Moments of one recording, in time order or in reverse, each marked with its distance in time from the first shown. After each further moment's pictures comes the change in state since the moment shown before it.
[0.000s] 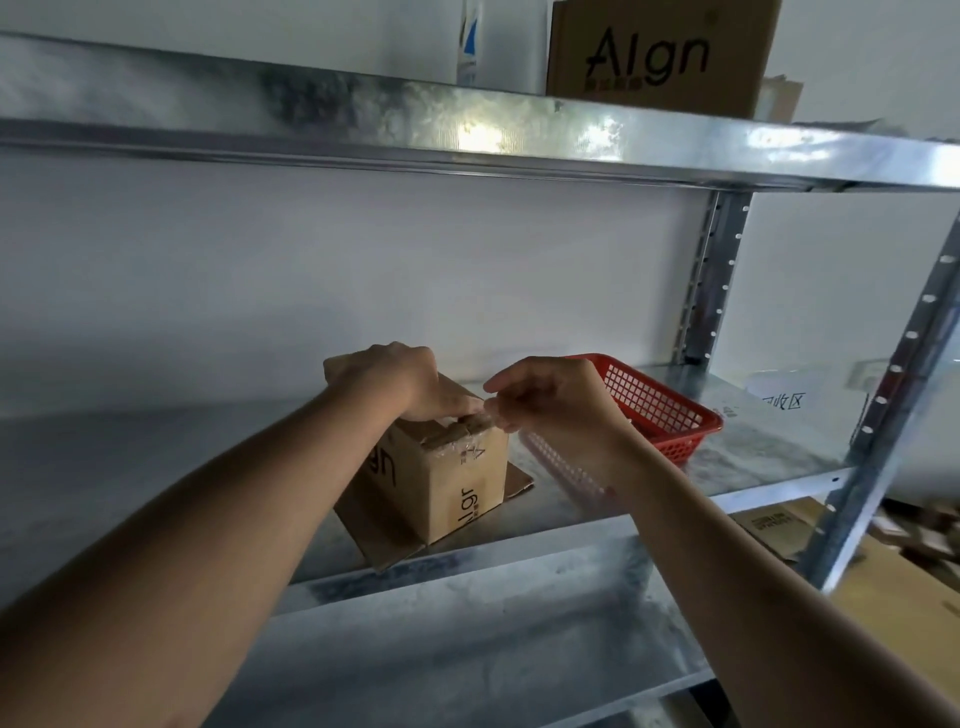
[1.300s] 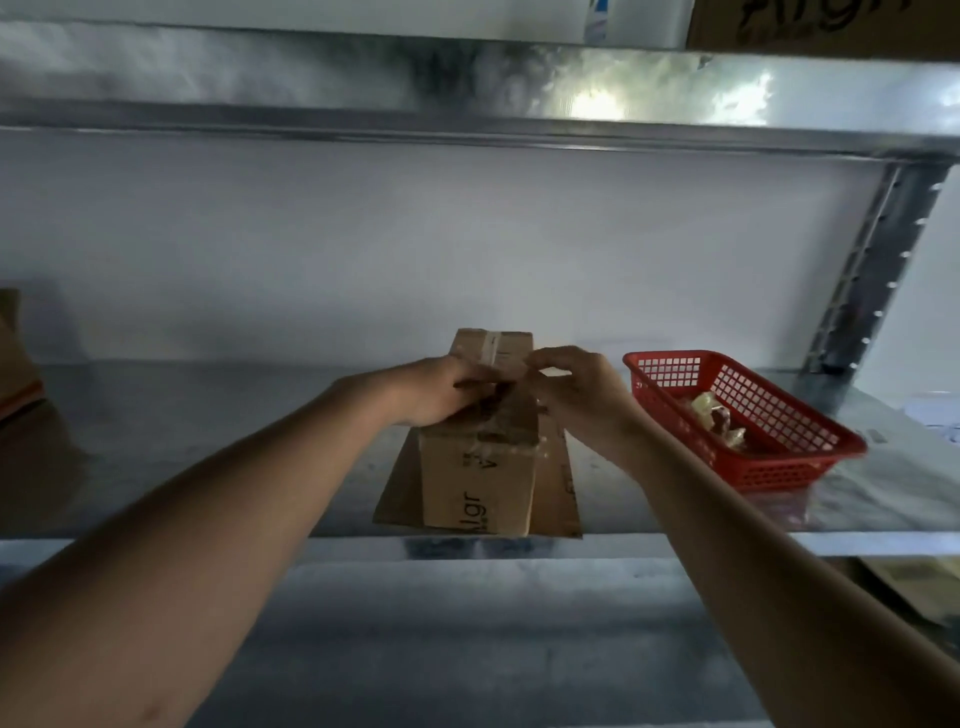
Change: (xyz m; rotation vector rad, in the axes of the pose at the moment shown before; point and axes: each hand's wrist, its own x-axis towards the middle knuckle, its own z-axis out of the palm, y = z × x) left_hand -0.016 -0.076 0.034 -0.483 -0.079 0.273; right_hand 0.048 0.028 0.064 0.006 -0.111 0.038
